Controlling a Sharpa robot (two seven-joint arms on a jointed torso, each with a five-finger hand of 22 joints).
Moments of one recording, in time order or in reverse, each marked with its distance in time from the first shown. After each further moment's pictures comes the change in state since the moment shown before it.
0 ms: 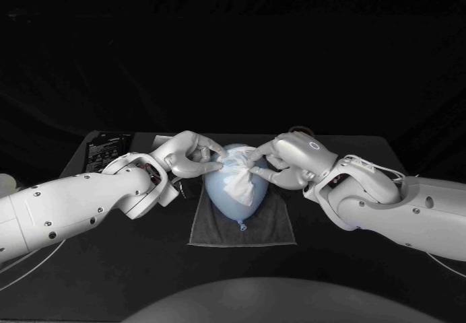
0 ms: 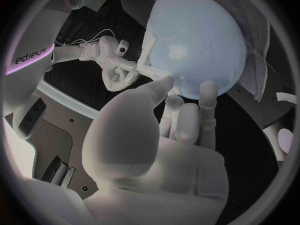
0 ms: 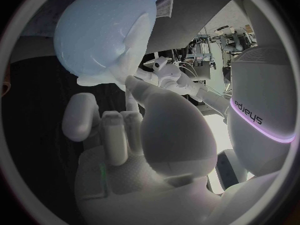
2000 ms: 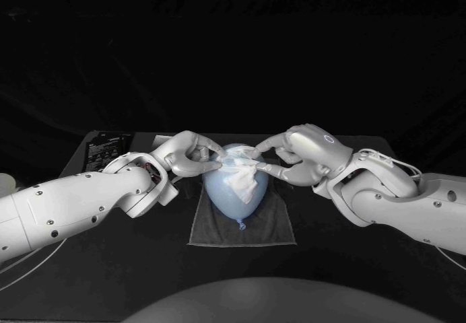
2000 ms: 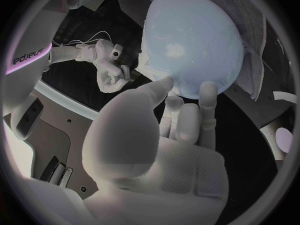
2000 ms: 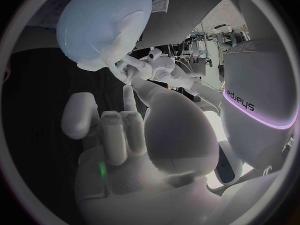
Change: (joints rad) left arm 0.000 0.011 0.001 -0.019 0.000 0.005 -0.017; left_hand 0.000 0.000 0.000 0.000 0.000 -0.007 0.006 -0.006 -0.003 0.000 0.000 0.009 0.010 0.003 0.003 0.003 0.007 0.000 0.003 0.004 0.004 0.002; right arm 0.039 -0.059 -0.009 0.030 0.070 -0.023 0.111; right_hand -0.061 -0.068 -0.042 0.036 0.004 -0.105 0.052 -0.060 -0.036 -0.001 0.031 -0.002 0.000 0.000 0.025 0.000 0.000 -0.006 -0.012 0.013 -0.018 0.000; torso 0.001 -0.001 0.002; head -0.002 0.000
